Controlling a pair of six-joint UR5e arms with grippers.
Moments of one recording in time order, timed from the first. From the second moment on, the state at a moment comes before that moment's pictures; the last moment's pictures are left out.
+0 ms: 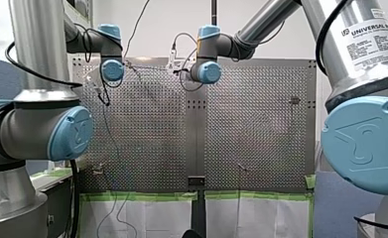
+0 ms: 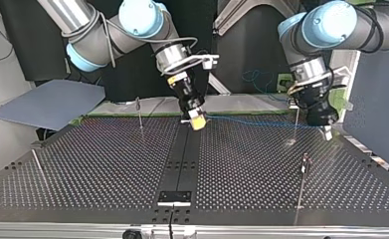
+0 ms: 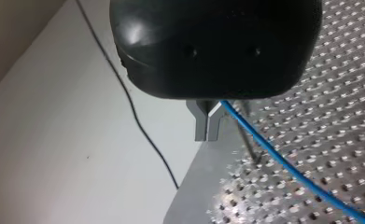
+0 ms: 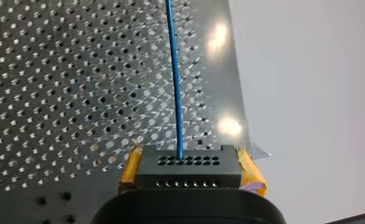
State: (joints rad) left arm -0.03 -1.40 -2.02 -2.58 -1.94 -2.05; right arm 2.41 -1.23 1.50 -0.50 1.57 1.68
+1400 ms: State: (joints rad) left arm 0.11 -1.50 -1.90 -2.55 -1.70 -2.08; right arm 2.40 -1.14 1.34 -0.45 1.56 1.70
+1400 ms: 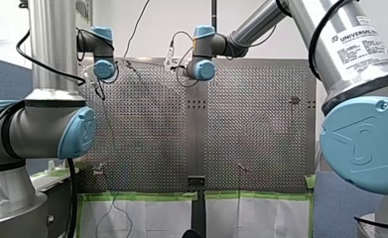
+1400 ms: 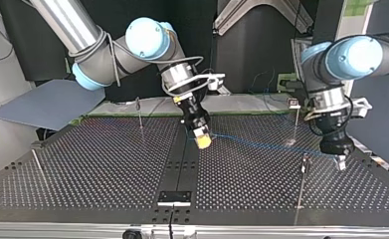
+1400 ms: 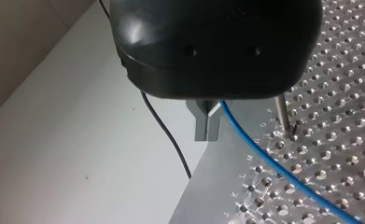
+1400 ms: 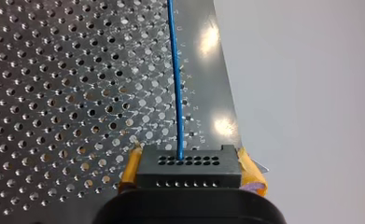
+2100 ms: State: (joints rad) left arm 0.14 -1.55 -1.87 -2.51 -1.59 -2.11; right arm 2.38 -1.14 1.34 -0.45 1.56 1.70
